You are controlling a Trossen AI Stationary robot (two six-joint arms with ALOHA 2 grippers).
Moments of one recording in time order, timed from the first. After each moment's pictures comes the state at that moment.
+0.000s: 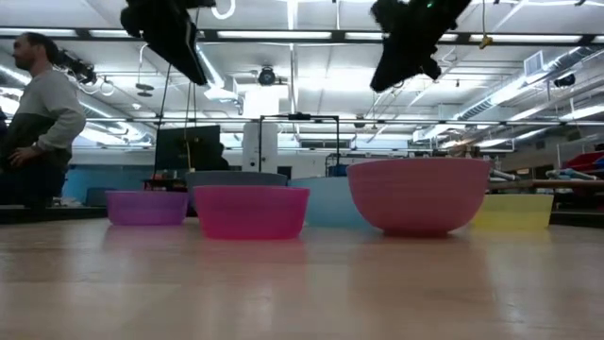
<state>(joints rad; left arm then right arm) 0.02 1.18 1.11 -0.92 -0.41 0.07 -0.18 1.34 1.20 -0.68 0.31 0.39</state>
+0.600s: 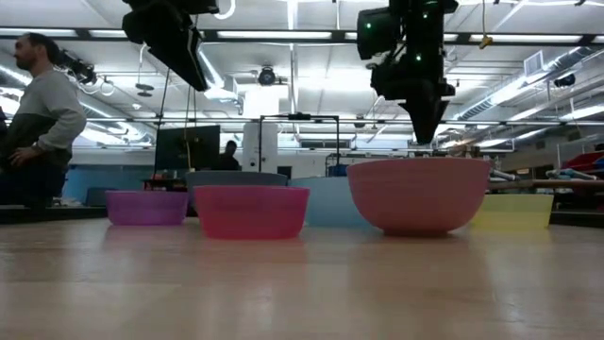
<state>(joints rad) 0.02 1.18 1.11 -0.94 -0.41 0.05 -0.31 1.64 1.41 -1.26 0.29 0.35</state>
